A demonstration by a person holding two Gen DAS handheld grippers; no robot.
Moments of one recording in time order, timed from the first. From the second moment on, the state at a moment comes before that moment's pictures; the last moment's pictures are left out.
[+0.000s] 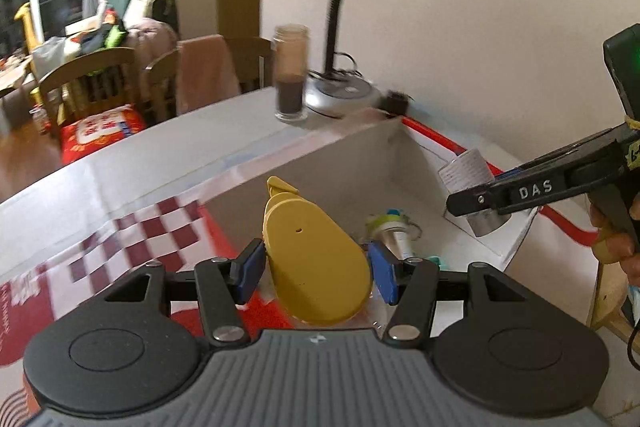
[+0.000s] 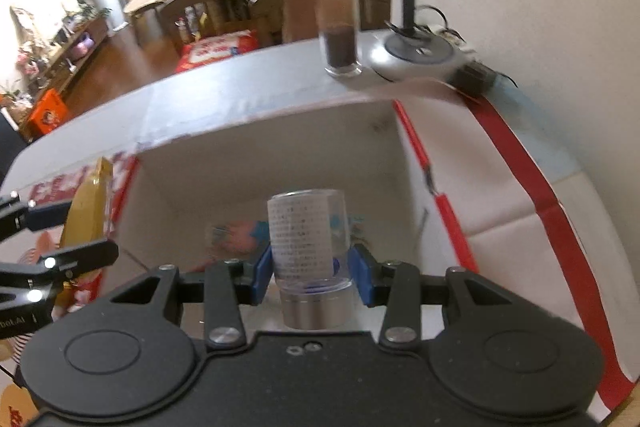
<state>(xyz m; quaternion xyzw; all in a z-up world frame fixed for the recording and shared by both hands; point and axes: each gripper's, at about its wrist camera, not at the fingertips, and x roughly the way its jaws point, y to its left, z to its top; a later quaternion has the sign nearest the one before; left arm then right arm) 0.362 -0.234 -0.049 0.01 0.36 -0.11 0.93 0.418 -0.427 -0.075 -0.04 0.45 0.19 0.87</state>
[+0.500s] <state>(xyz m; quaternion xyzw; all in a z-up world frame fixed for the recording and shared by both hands) 0.455 -0.276 -0.095 0.02 0.43 -0.16 0.89 0.438 -0.427 -0.115 -0.06 0.49 0.19 0.85</state>
